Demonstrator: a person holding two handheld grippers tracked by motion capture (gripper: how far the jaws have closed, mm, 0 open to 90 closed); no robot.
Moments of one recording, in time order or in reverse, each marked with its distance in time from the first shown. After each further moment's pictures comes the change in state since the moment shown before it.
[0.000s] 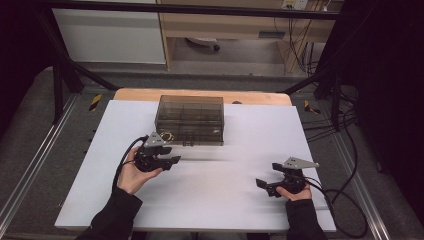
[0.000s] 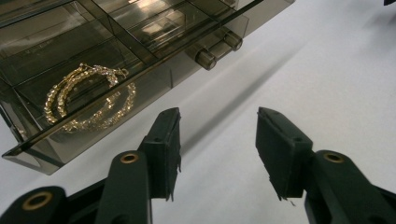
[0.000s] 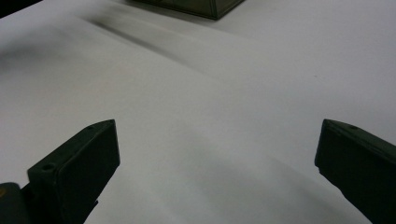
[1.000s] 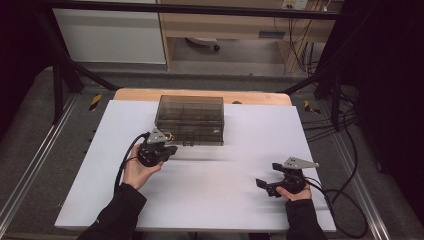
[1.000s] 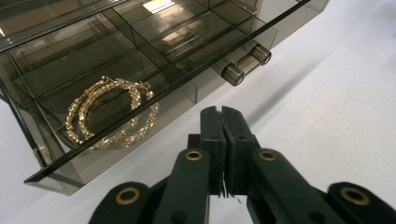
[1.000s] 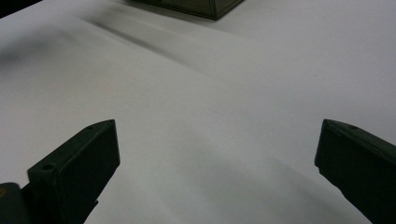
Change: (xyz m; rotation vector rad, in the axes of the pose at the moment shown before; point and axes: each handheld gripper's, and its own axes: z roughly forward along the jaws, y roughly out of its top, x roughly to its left) left arm 0.006 0.005 0.010 -0.011 0.050 -0.010; right arm 0.000 0.000 0.000 -0.001 -0.002 0.001
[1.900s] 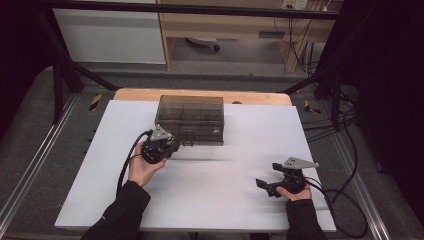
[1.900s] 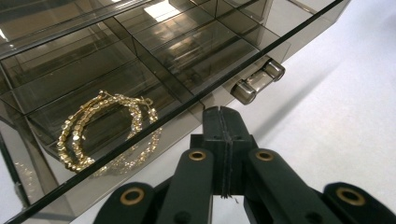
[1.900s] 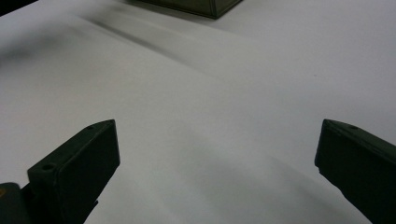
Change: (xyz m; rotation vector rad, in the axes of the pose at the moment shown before) left arm 0.003 0.004 0.013 -0.024 -0.002 -0.018; right arm 0.000 0.000 0.000 0.005 -0.001 0.002
